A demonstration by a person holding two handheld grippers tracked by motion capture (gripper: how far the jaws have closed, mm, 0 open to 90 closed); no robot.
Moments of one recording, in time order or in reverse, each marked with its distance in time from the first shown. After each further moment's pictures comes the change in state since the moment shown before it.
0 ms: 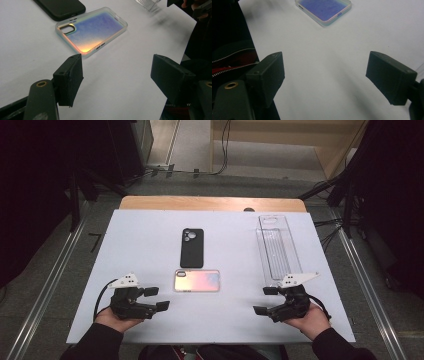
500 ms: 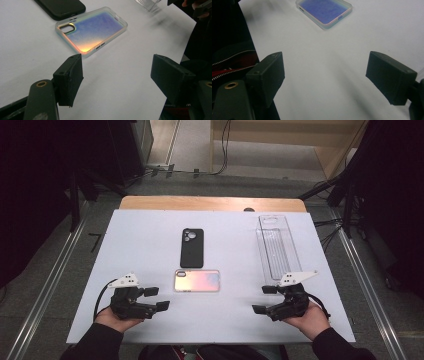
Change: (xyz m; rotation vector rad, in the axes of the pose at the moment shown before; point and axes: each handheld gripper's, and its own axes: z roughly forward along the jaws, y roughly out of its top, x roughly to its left) left arm 0.000 0.001 0.000 0.001 -0.002 -0.011; right arm 0.002 0.006 0.001 0.002 -0.004 -0.005
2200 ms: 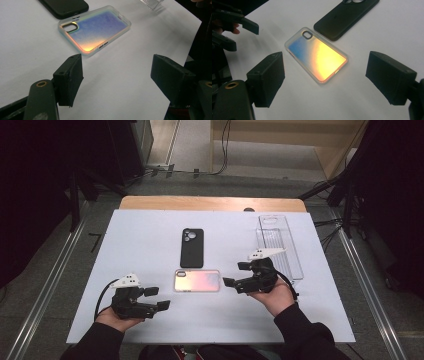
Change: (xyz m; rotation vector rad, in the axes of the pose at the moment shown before) left arm 0.001 -0.001 0.003 0.009 0.021 0.001; right arm 0.013 0.082 0.054 -0.064 -0.106 0.039
